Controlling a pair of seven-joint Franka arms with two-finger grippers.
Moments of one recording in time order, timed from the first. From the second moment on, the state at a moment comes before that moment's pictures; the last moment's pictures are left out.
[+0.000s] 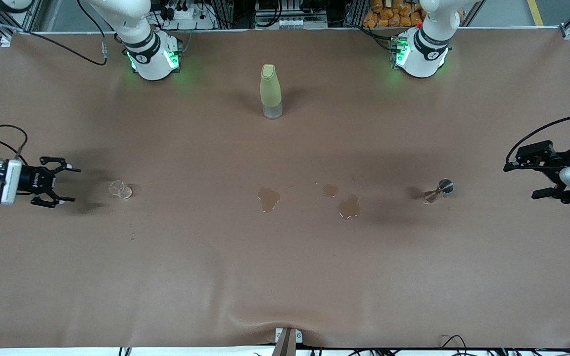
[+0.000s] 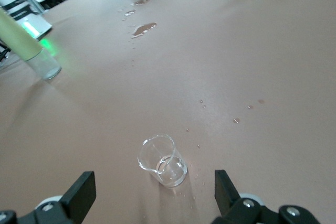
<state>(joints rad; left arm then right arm) 0.38 0.32 -0.28 -1.42 -0.32 1.62 0.87 -0.52 0.62 -0.03 -1.74 0.79 1.65 -2.11</state>
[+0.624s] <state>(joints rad) 0.51 0.51 -0.28 -1.48 -0.61 1.56 1.69 -0.53 0.81 -0.03 -1.71 0.89 1.62 -2.37</state>
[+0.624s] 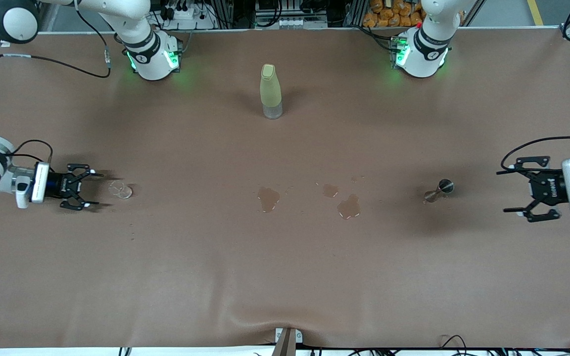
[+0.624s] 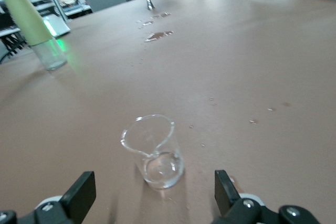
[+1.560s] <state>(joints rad) 0.61 0.77 -0.28 -1.55 -0.65 1.48 2.17 -0.53 0.89 -0.01 -1.71 0.95 1.56 -2.60</state>
